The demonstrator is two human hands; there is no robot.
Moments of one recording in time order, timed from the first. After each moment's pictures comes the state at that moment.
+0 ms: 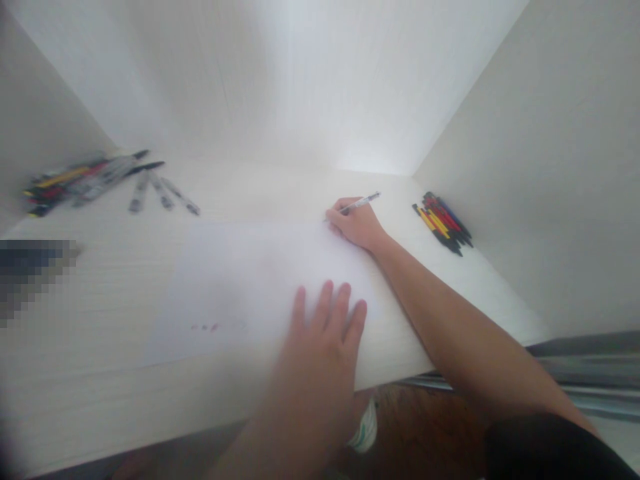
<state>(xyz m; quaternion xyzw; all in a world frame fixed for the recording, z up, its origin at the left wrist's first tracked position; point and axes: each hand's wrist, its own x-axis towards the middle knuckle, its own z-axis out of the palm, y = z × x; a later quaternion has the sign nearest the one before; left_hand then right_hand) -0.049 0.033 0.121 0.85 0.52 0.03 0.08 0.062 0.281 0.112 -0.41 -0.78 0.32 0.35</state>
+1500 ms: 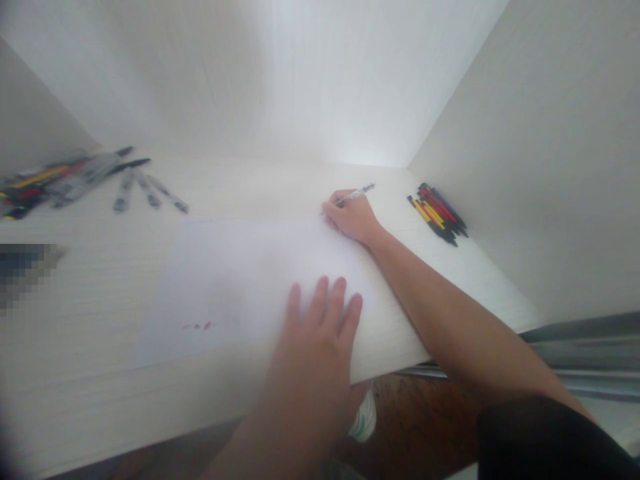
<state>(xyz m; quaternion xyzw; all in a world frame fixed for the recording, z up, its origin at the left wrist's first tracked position) -0.049 0.032 0.122 0.85 0.52 0.02 0.06 0.060 0.279 0.112 -0.43 -0.76 0.33 0.36</state>
